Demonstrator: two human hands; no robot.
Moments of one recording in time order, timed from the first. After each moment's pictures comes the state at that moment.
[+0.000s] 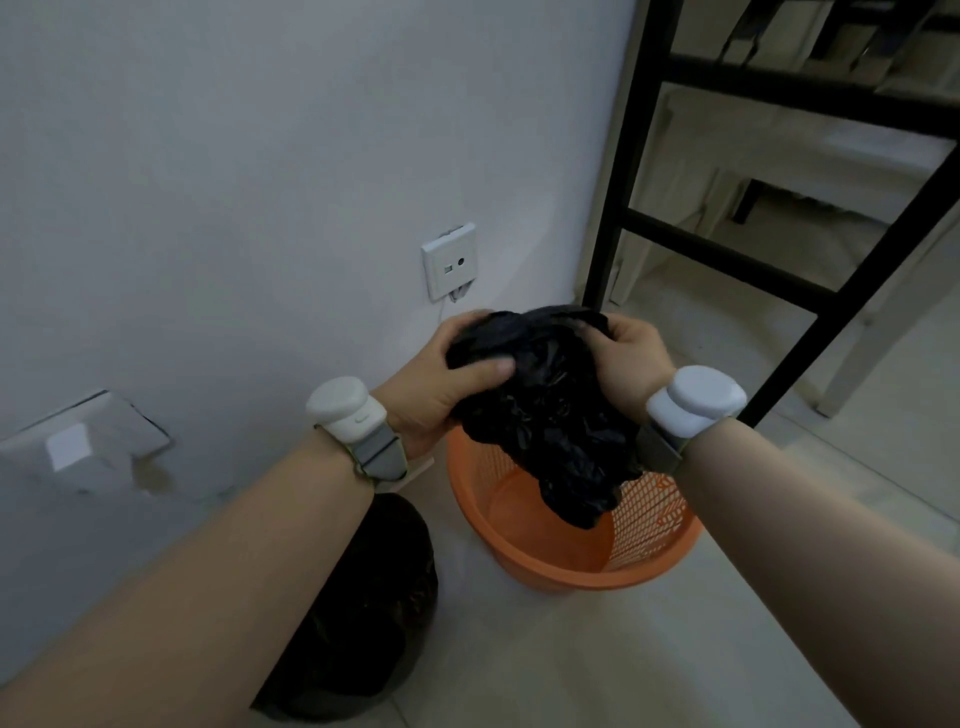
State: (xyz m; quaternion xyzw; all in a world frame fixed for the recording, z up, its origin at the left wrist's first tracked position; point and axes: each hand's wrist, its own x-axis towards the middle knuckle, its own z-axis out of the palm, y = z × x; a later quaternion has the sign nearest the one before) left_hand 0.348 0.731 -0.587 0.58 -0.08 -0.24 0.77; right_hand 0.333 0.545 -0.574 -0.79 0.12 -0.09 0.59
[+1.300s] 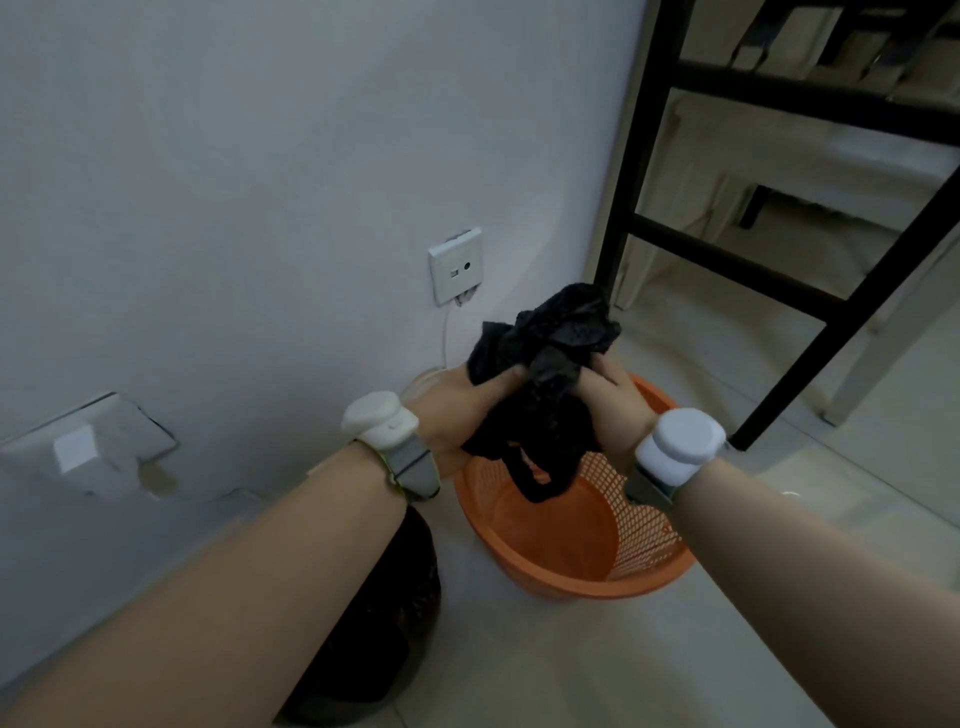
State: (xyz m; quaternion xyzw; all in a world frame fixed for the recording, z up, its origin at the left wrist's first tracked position) left_hand 0.348 0.715 -0.609 0.63 0.00 -0.23 0.74; right_hand 0.319 0.559 -0.596 -0.70 0.01 0.00 0.72
